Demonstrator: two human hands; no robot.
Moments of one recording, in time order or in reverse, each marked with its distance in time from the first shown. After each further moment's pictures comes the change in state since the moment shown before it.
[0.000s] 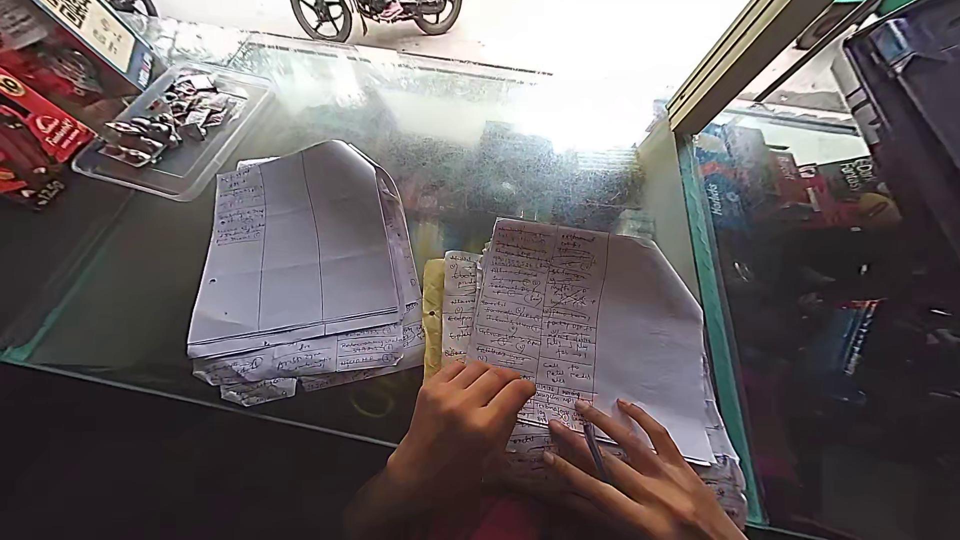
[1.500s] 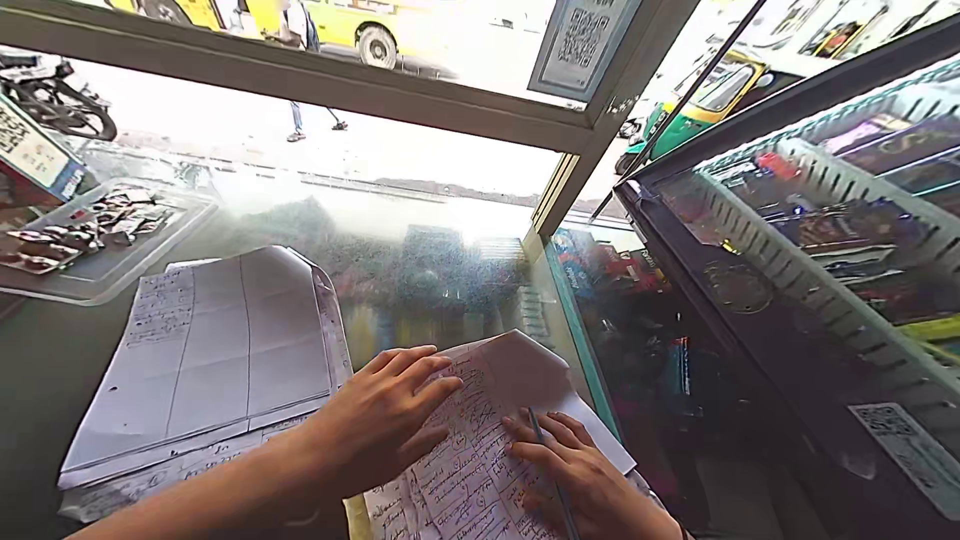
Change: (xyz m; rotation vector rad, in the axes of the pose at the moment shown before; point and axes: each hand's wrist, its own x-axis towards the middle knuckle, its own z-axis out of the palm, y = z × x) left_hand 0.082 -0.043 -0.049 0.083 -0.425 0.312; right_hand 0.002 0.046 -0.012 0.065 -0.019 0.158
